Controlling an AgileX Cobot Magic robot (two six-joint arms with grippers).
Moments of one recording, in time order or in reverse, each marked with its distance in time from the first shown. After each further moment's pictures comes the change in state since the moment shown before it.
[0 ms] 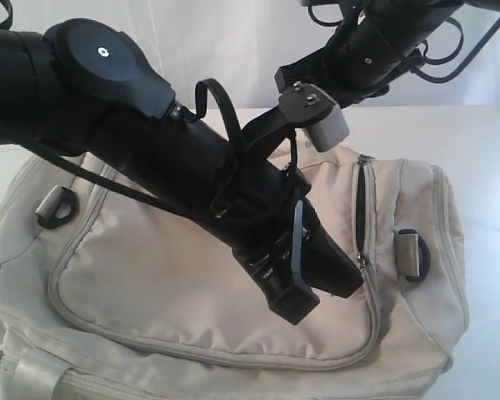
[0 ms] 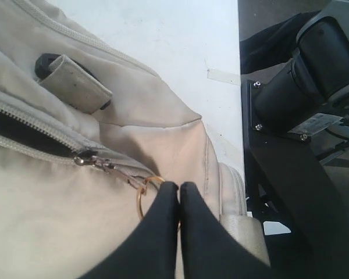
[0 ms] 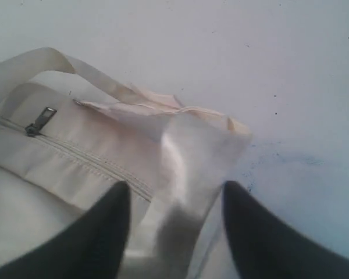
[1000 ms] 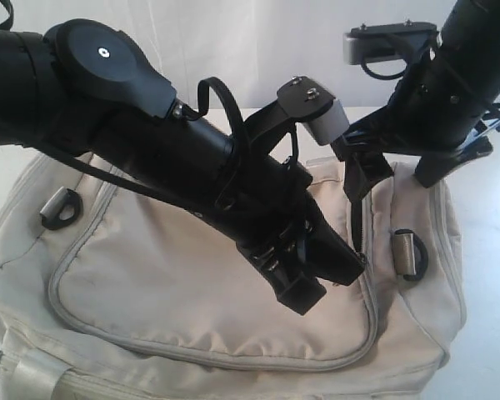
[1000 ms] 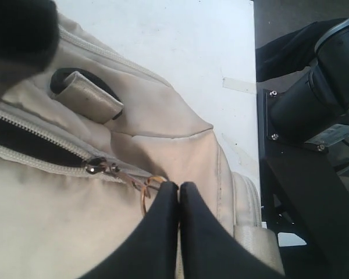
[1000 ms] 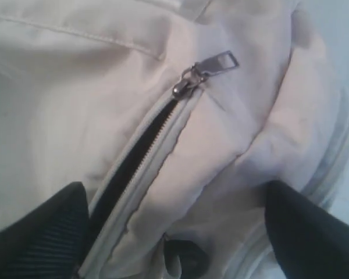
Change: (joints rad) left arm -0.001 0.000 0.000 0.000 -0.054 -0.003; right arm 0.000 -0.233 0.207 0.015 0.406 0.026
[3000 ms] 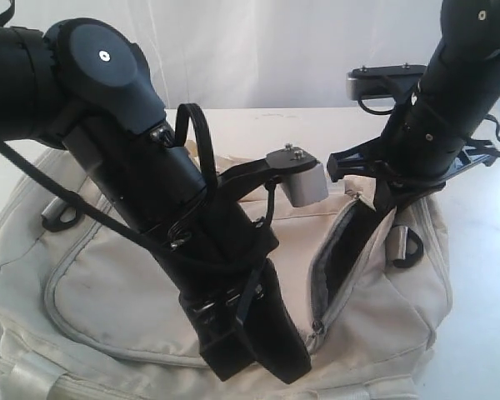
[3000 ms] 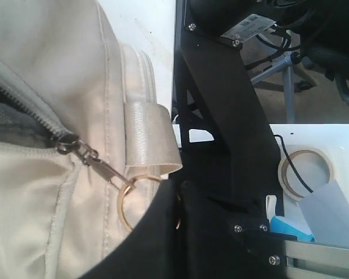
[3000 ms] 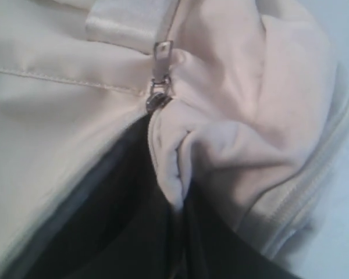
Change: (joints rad) left arm 0.006 -0.002 -0.002 0.144 0.375 -0.192; right arm -0.045 0.081 0.090 -0.045 -0.146 0.095
